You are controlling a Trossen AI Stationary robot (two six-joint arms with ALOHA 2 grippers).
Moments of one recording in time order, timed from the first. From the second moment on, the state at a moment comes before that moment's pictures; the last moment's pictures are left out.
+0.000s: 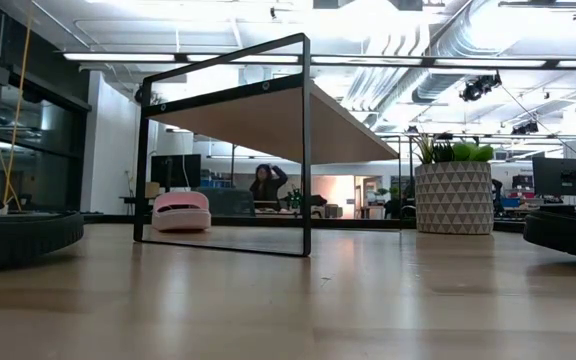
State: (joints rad) left arm -1.03 1.26 0.93 -0.91 -0.65 -1.40; right arm 0.54 0.83 1.25 -0.45 0.54 1.12
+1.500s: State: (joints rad) left arm -0.86 1.26 0.93 -0.90 -0.59 -1.29; right arm -0.29 1.11 1.48 -0.53 0.14 0.97
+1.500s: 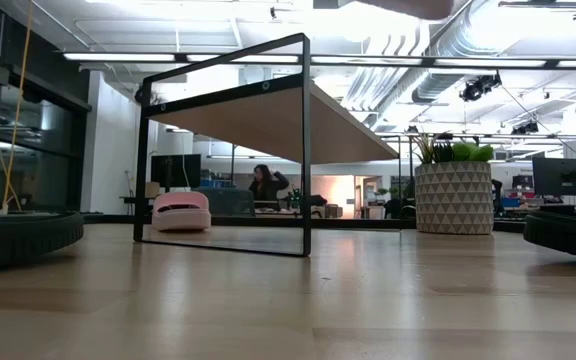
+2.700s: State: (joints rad) left arm -0.86 1.26 0.93 -0.92 -0.59 -1.28; right arm -0.42 1.42 1.48 -0.42 0.15 1.07
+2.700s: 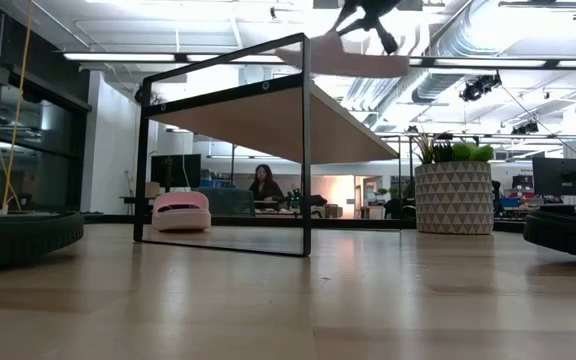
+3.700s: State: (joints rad) left arm -0.86 1.26 0.93 -0.95 -0.59 -1.28; right arm -0.38 1.53 1.48 -0.49 0.41 1.29
